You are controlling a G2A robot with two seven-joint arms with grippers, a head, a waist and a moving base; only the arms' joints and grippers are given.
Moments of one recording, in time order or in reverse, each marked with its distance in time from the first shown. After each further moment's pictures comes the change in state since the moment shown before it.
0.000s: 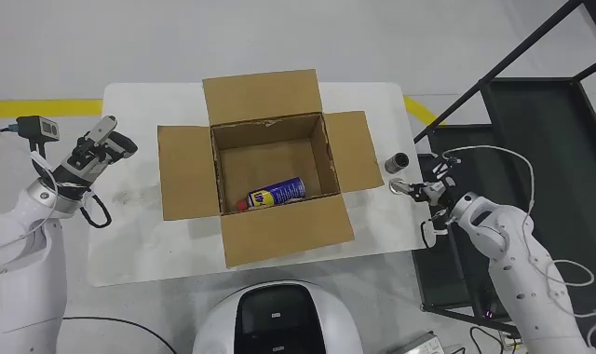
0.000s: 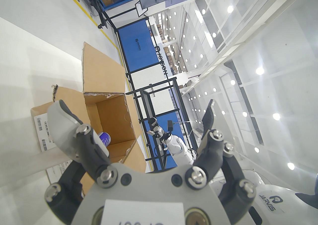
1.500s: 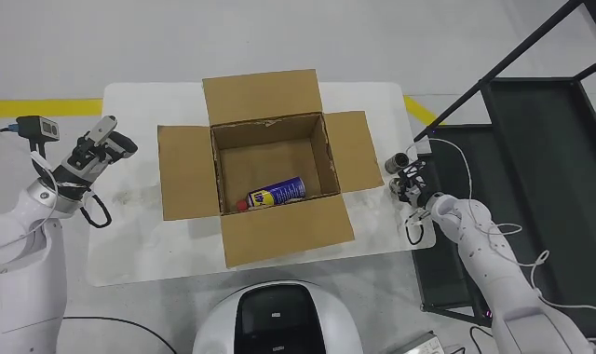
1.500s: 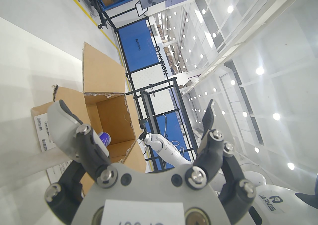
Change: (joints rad) left arm 0.000 0.000 0.000 0.000 0.000 0.000 0.000; right arm 0.430 -0.075 -0.348 0.705 -0.120 0.080 -0.099
